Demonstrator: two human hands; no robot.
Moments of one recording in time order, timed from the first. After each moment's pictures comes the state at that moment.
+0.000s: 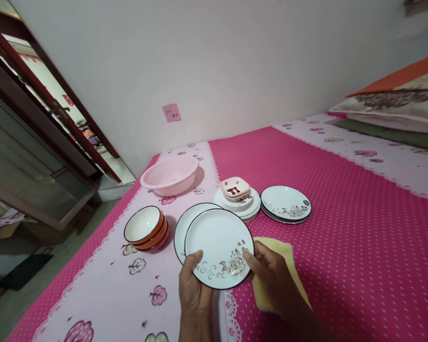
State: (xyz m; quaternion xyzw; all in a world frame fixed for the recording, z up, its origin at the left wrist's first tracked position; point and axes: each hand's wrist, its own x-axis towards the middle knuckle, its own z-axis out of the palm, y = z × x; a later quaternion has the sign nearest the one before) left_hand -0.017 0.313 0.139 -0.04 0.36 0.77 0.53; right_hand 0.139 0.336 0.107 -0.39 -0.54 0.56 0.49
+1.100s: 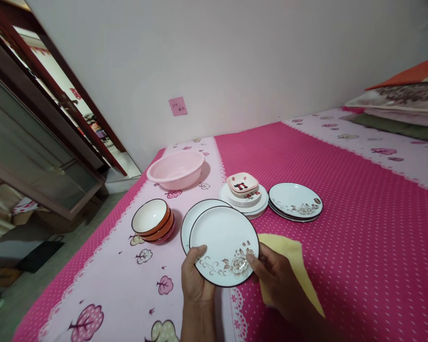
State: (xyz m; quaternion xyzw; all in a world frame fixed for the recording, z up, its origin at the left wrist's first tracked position) left_hand -0.028 0.308 0.137 -0.02 0.37 0.77 0.52; right_hand 0.136 0.327 0.109 -0.40 -0.58 0.56 0.44
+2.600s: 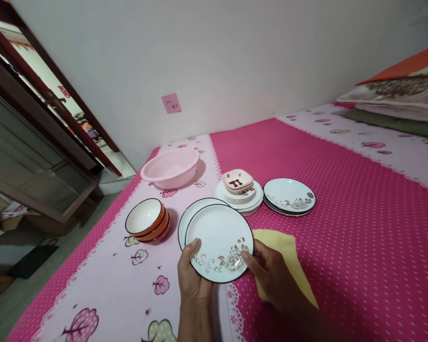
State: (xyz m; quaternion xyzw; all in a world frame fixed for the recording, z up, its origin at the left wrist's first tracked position) left_hand -0.026 0.312 0.135 -0.04 0.35 0.77 0.53; right_hand 0.139 0.327 0.111 -0.40 -0.59 0.55 0.43
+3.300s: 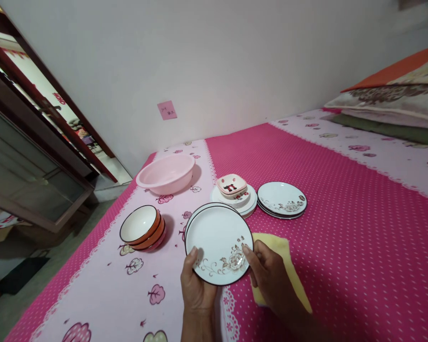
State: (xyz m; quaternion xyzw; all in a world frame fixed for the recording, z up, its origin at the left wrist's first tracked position) left_hand -0.012 0.311 0.129 0.00 0.31 0.76 0.57; right_hand 0.135 0.329 0.102 -0.48 -0.50 0.53 0.49
